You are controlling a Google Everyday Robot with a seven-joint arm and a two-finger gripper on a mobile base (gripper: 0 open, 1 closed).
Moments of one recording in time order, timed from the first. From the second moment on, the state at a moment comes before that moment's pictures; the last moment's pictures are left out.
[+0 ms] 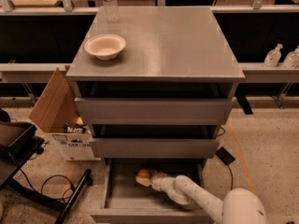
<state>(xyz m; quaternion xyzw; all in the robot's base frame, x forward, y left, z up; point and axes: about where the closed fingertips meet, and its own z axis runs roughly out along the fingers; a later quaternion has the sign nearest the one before) 0.643 0.025 0.165 -0.22 0.81 0.35 0.41</state>
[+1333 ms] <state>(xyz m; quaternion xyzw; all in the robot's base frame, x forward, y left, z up) 0.642 0.031 0.165 -0.22 0.81 0.36 0.41</state>
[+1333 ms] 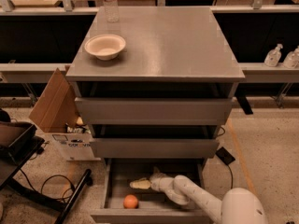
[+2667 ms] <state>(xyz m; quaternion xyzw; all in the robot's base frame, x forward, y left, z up) 0.509 -0.131 0.282 -0.31 0.82 0.30 0.38</state>
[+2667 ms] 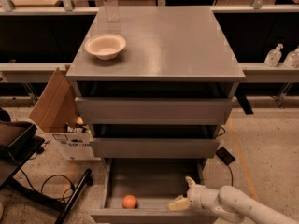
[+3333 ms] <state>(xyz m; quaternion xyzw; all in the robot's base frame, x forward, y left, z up) 0.480 -0.153 0.325 -0.35 0.82 0.28 0.35</state>
